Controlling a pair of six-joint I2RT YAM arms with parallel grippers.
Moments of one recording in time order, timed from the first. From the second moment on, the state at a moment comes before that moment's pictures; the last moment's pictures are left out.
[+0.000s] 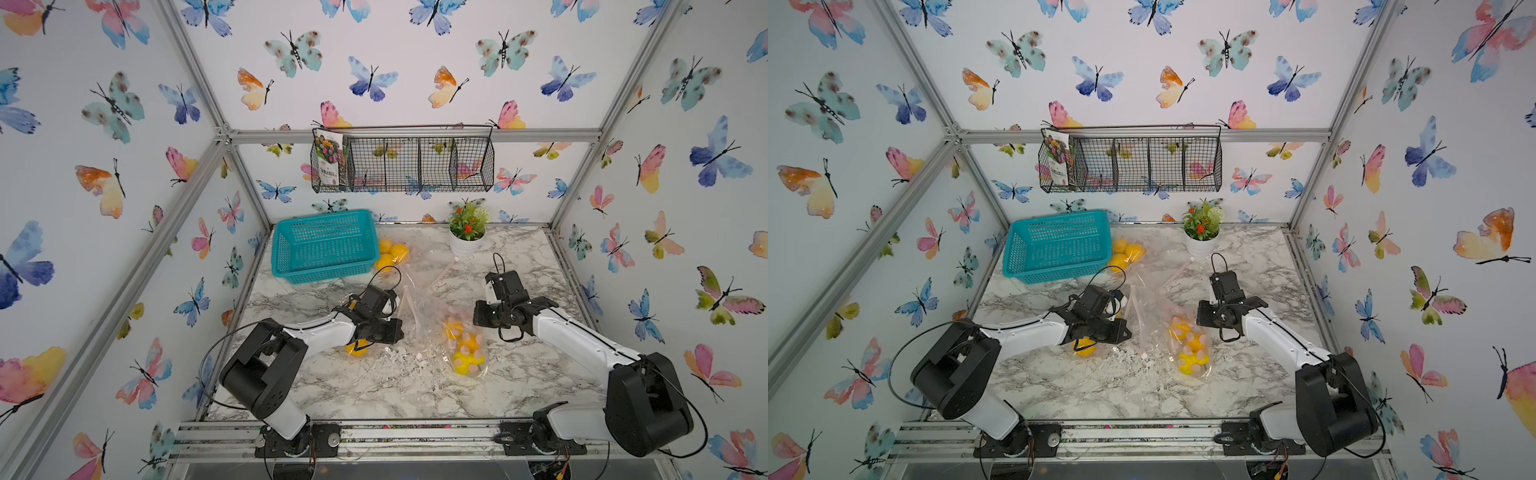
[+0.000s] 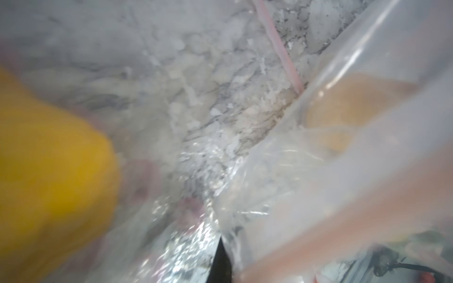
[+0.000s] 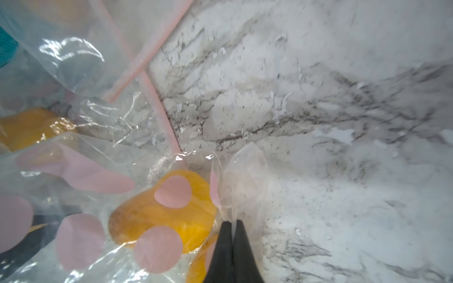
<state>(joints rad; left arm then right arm) -0.63 1.58 0.80 -0.22 0.35 -0.46 0.38 1.35 0.84 -0.51 -0.09 0.41</state>
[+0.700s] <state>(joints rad) -0.61 1.34 0.88 -0.53 0.13 -0.40 0.38 1.41 0.91 -0.56 -0.14 0.34</state>
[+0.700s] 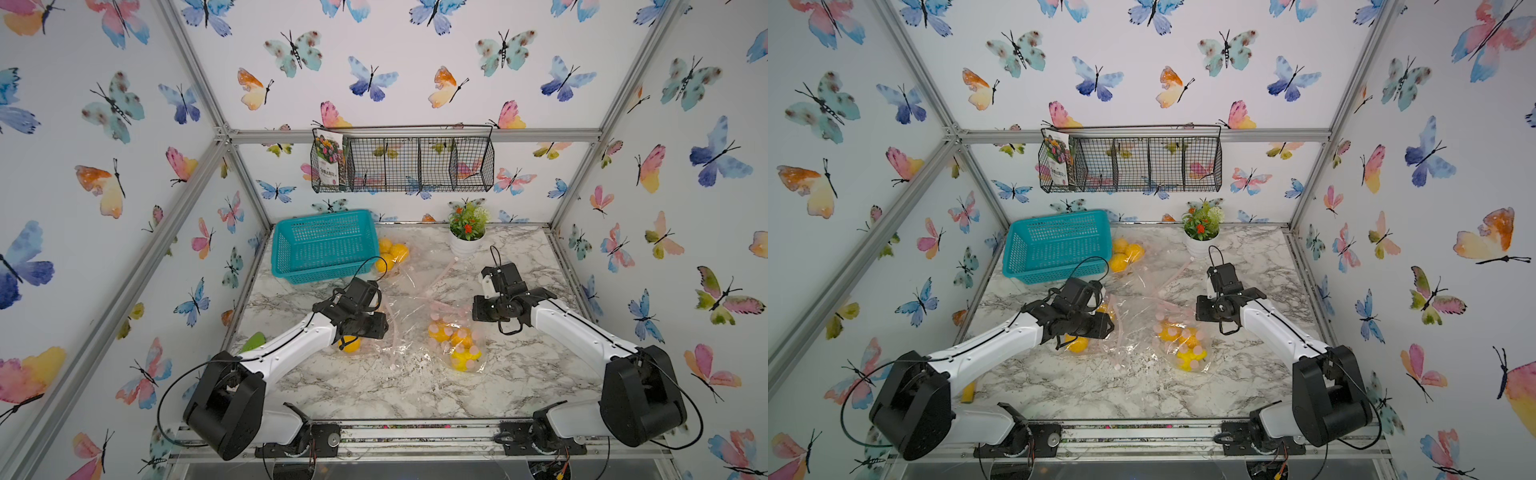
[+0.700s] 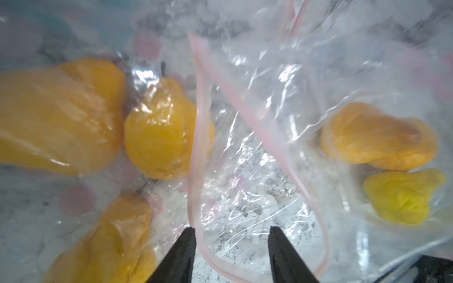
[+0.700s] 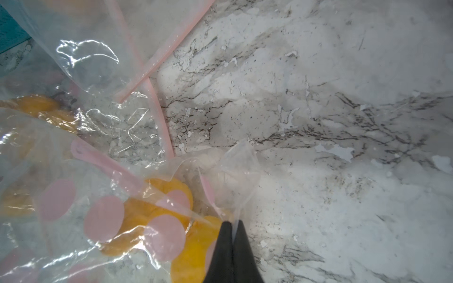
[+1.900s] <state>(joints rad) -0.75 1.65 0.78 0.14 0.67 -0.41 0.39 1.43 0.84 -0.43 -0.30 0.37</state>
